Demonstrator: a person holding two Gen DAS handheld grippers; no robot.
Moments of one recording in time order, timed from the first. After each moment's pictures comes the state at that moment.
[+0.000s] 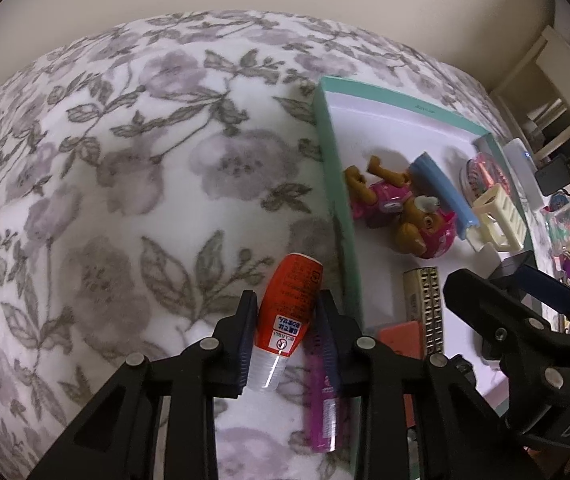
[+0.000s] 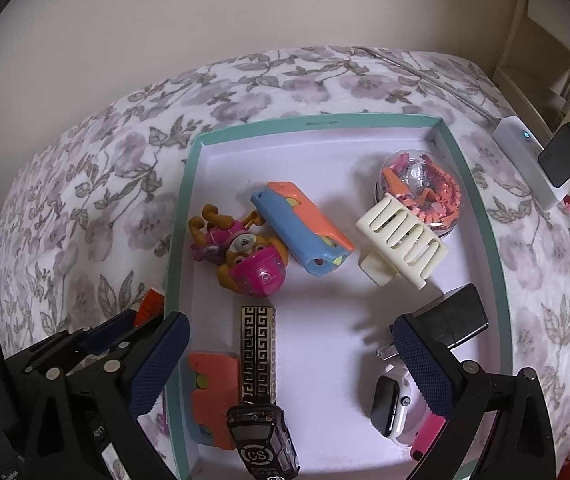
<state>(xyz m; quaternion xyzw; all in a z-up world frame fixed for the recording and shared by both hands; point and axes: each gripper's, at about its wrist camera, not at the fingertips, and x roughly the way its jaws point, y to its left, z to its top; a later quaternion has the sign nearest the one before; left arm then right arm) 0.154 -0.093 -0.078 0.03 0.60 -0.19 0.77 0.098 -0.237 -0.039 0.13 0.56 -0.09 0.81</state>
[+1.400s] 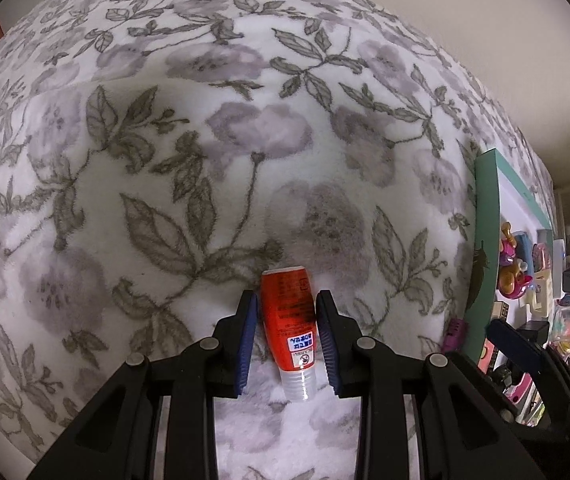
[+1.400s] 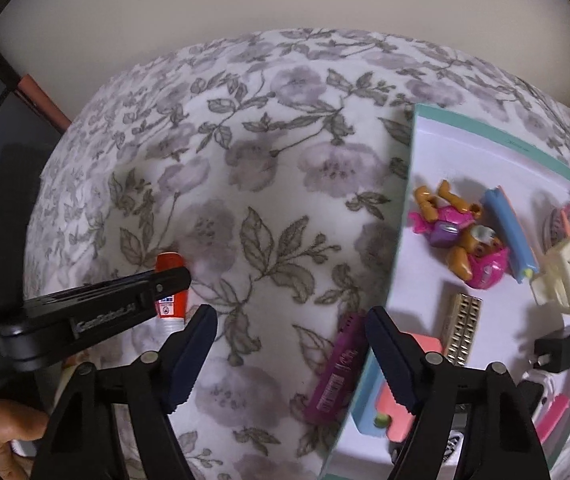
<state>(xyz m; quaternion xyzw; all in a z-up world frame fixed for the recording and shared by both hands) 0.163 0.072 -0.086 -0.11 0.65 -0.06 0.75 0.114 -0.112 -0.048 0.05 0.59 0.09 0.80</state>
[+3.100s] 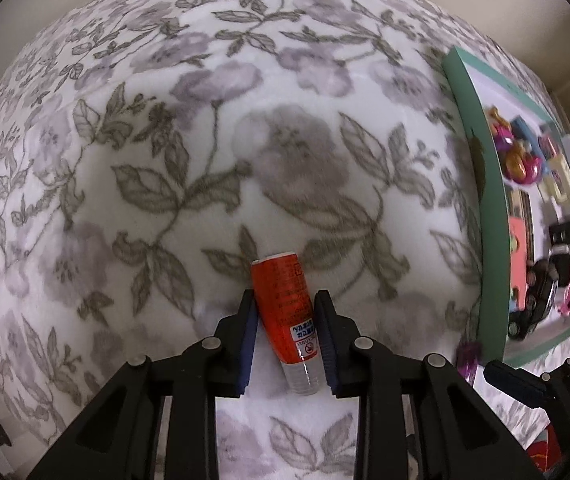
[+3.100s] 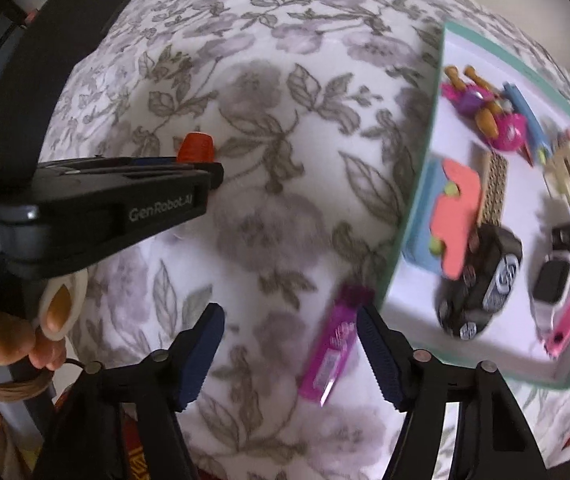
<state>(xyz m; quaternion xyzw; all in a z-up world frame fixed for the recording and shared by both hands) 0.115 0.021 -0.086 0.02 0.66 -0.09 0.74 -0.030 -0.092 -0.070 0.00 0.67 0.10 0.74</state>
